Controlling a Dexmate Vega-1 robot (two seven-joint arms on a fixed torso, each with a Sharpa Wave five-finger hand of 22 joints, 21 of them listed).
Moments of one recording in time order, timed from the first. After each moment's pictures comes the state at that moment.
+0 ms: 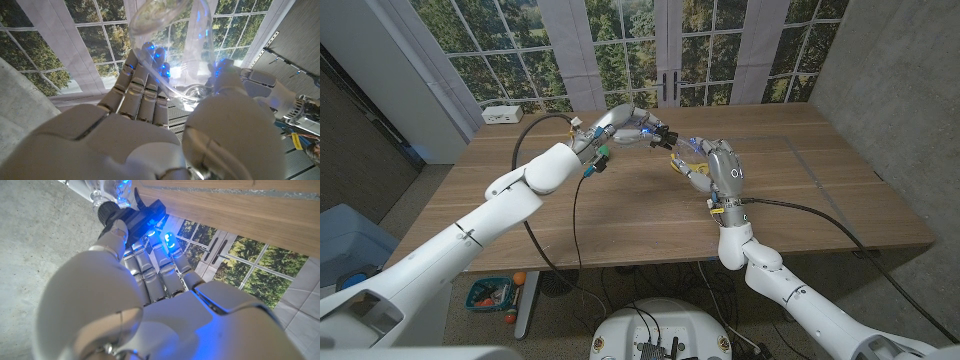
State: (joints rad) left arm 0.85 0.78 0.46 -1.97 -0.06 -0.08 0.01; left_hand 1.09 0.08 0.42 -0.17 0.17 0.90 -0.05 0.41 0.19 0.99 -0.11 0.40 0.22 0.77 -0.09 0.45 0.36 0.28 -0.04 1.14 0.19; right arm -0.97 -0.37 -0.53 -1.38 -0.96 0.19 -1.12; right_hand 0.84 -0.04 0.34 -0.14 0.24 0.75 0.10 0.51 0.27 0.89 -0.01 0.55 0.83 0.86 -0.07 0.56 1.20 0.43 -0.04 1.10 0.19
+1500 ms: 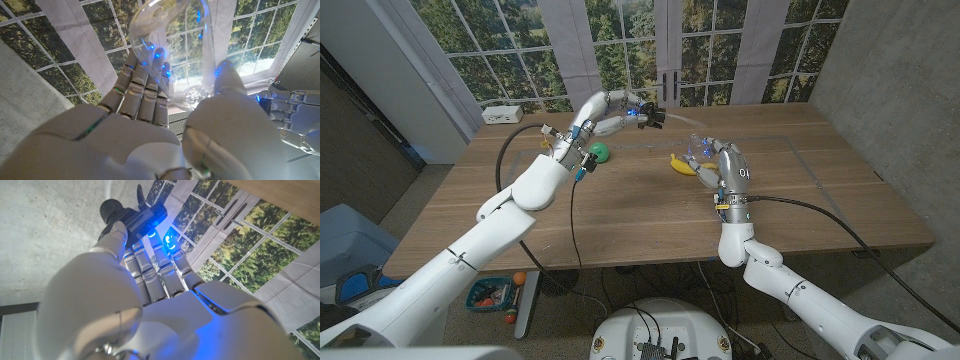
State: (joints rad) left arm 1.01 0.70 0.33 -1.96 -0.07 -0.30 0.19; left_hand 1.08 0.10 0.42 -0.17 0.17 0.84 -0.05 0.57 0.19 0.98 -0.12 0.40 0.22 0.76 -0.08 0.41 0.42 0.26 -0.04 1.16 0.19; right arm -0.91 -0.42 -0.63 -1.36 -0.65 0.14 -1.10; right_hand 0.84 -0.04 0.34 -0.14 0.24 0.75 0.10 0.51 0.30 0.90 -0.01 0.55 0.84 0.87 -0.07 0.56 1.20 0.42 -0.04 1.12 0.19
